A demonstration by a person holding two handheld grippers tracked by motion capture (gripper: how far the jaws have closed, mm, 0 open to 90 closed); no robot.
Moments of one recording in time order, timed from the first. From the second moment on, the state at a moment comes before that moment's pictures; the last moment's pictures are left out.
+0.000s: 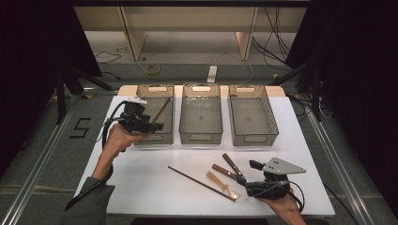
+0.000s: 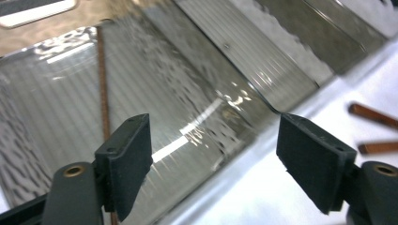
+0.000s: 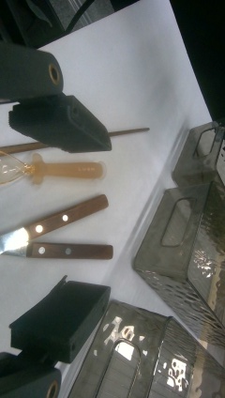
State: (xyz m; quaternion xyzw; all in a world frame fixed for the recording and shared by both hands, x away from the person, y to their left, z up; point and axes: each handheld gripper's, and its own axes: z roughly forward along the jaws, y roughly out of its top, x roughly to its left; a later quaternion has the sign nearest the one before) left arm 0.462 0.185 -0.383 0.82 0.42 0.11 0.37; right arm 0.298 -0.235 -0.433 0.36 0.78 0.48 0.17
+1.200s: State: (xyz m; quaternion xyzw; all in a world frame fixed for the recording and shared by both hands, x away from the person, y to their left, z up) left arm 0.398 0.070 -0.424 0.97 0.15 0.03 0.20; right arm 0.297 -0.237 -0.432 0.36 0.79 0.48 0.17
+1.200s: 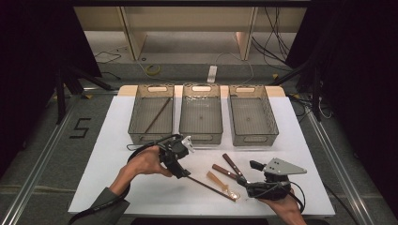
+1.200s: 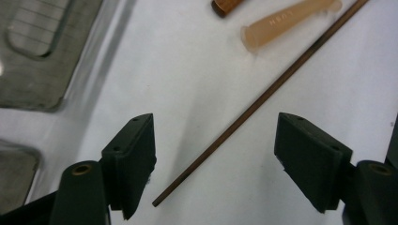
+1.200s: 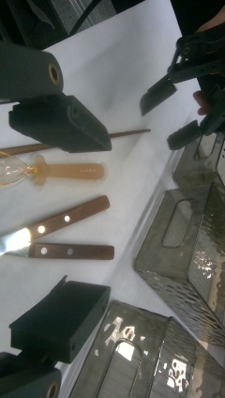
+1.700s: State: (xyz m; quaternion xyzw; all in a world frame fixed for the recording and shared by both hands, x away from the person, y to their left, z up) left arm 0.394 0.048 -0.446 0.99 0.10 0.01 0.14; right arm 0.296 -0.235 -0.432 0.36 0.79 0.47 0.17
